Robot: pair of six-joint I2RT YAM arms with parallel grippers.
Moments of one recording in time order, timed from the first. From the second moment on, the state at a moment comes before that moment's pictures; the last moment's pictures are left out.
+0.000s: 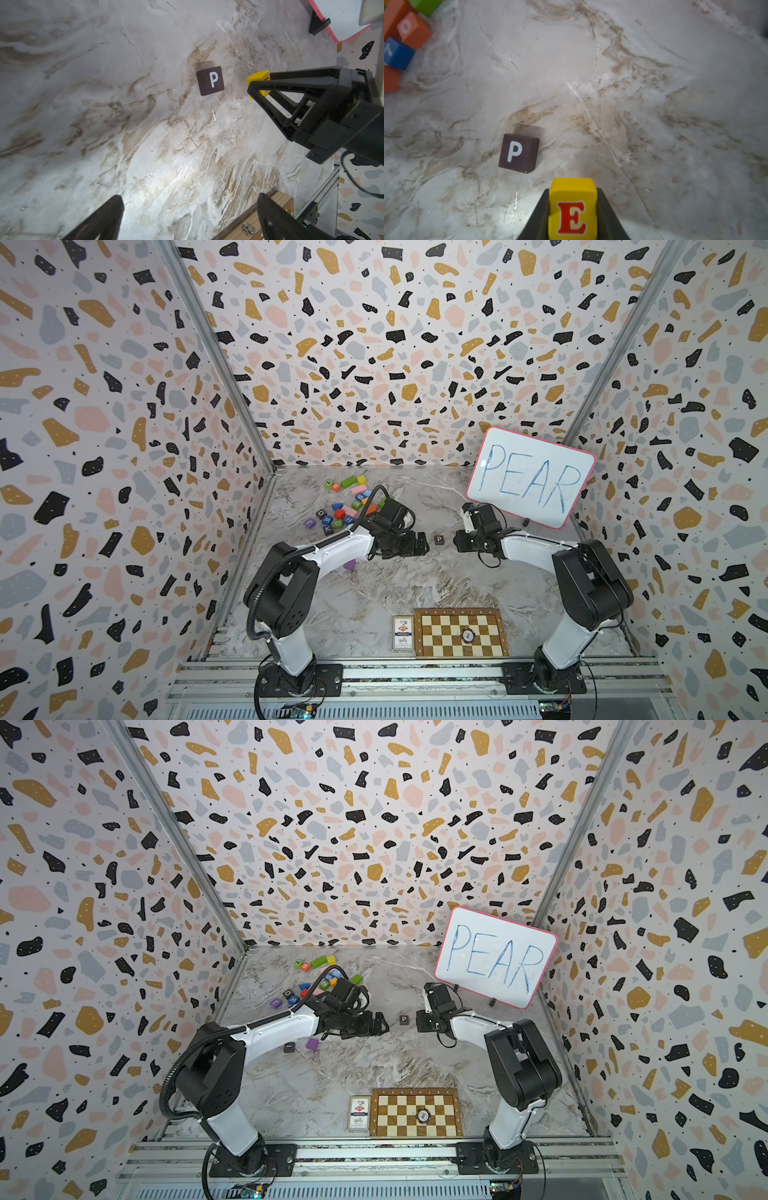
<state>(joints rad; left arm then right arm) -0.61 1.75 1.18 -0.43 0.32 -0.56 0.42 1.74 0.95 -0.14 -0.09 0.27</state>
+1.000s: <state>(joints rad) -0.56 1.71 1.08 -0.35 0.38 -0.56 0.44 1.87 1.06 -0.12 -0.09 0.32</state>
